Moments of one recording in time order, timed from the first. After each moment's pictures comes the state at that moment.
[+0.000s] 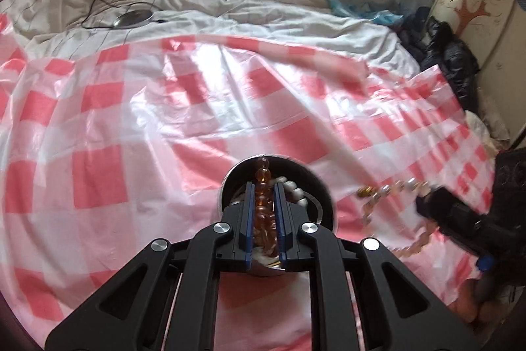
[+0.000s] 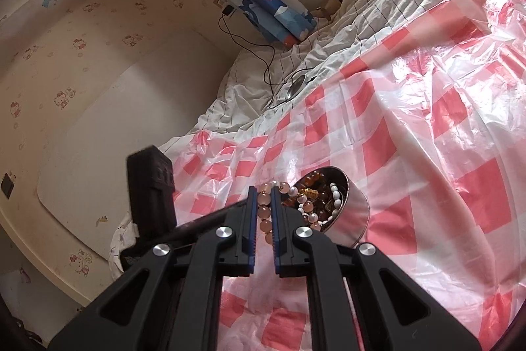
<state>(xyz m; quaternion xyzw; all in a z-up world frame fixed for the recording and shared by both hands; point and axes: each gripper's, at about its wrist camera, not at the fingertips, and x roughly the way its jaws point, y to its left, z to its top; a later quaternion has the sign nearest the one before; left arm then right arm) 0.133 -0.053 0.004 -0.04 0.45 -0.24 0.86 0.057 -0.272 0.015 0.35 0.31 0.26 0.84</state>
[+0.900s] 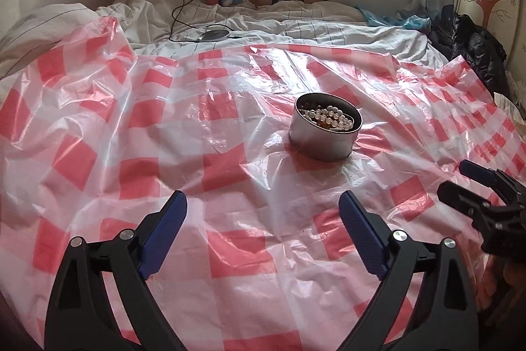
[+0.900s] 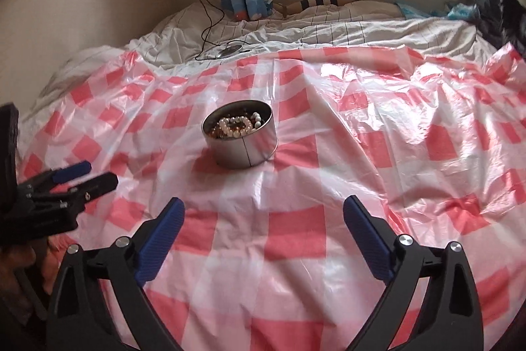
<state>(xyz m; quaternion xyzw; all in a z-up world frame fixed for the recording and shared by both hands) -0.034 0.027 0.034 0.02 0.38 -0.12 0.92 -0.063 -0.217 0.028 0.06 0.37 0.06 0.92</state>
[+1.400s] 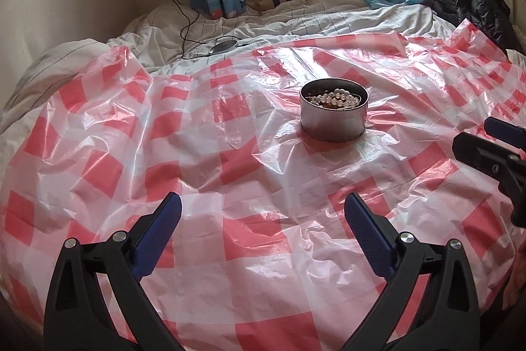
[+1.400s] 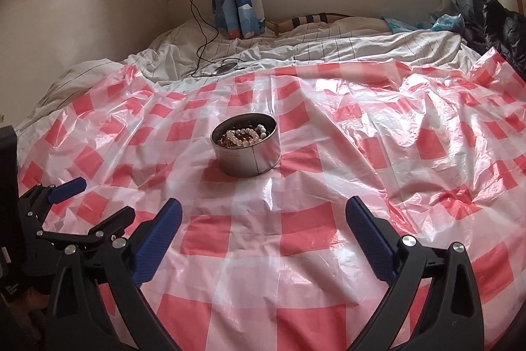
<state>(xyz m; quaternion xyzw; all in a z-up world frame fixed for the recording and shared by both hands) -0.057 0.005 0.027 0.11 0.36 -0.07 0.92 -0.076 -0.205 0.033 0.09 0.34 0.04 0.94</state>
